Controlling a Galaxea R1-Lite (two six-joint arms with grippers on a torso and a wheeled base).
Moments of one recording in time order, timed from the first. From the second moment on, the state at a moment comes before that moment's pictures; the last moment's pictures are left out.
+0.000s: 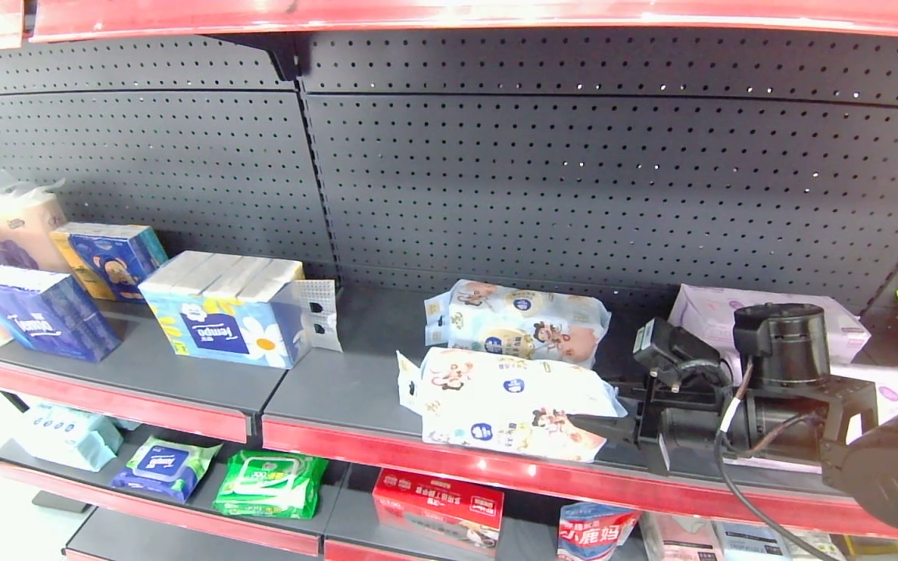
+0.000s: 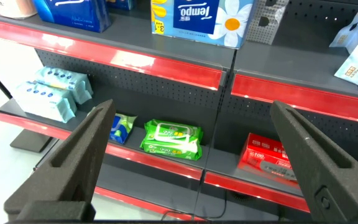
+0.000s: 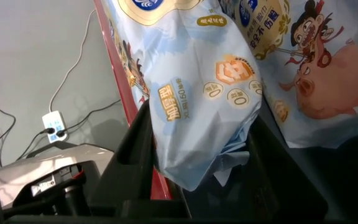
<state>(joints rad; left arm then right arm) 0.07 0.09 0.00 0.00 0.04 -0.05 0.34 1.80 -0.50 -0.76 0.57 -0.46</state>
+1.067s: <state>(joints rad) 0.07 0.09 0.00 0.00 0.04 -0.05 0.27 1.71 -0.49 -0.76 0.57 -0.28</state>
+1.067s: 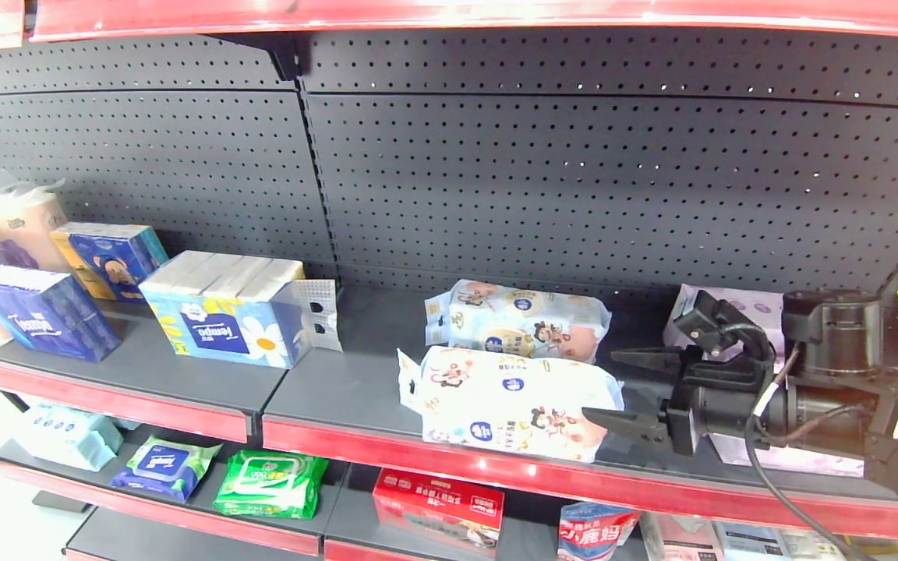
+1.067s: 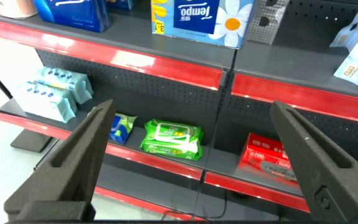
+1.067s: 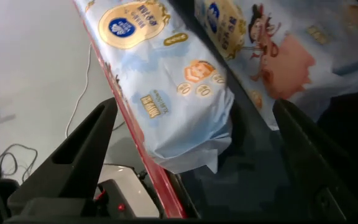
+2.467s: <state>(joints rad) 0.07 0.09 0.00 0.00 0.04 -0.05 0.02 1.10 -0.54 -0.19 -0.08 -0.01</state>
